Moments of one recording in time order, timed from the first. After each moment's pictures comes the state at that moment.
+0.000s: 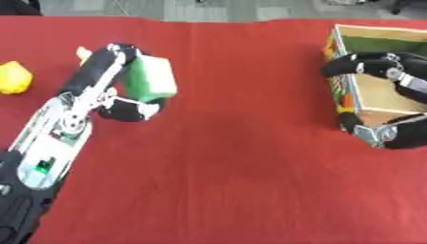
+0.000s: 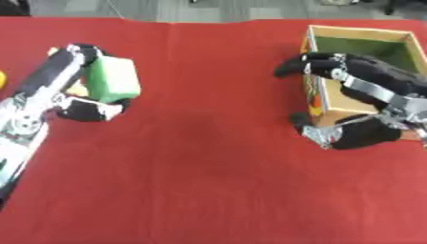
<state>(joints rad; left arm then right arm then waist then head) -0.56 0.39 -0.27 -1.67 -0.66 0.18 -0.12 -0.49 -0.83 0.32 -1.98 0.20 -0.13 0.41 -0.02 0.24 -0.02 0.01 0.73</state>
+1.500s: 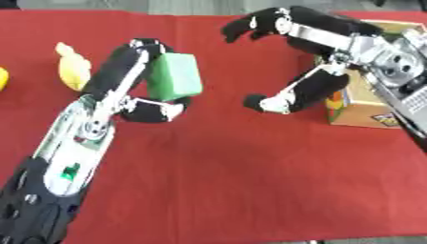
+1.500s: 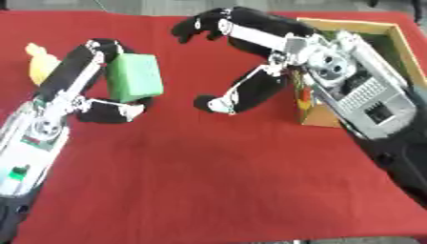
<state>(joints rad) -0.70 0.18 -0.36 -1.60 -0.74 0.08 -0.11 -0.74 -0.68 0.41 -1.98 0.22 0.22 0.48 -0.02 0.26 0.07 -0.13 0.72</state>
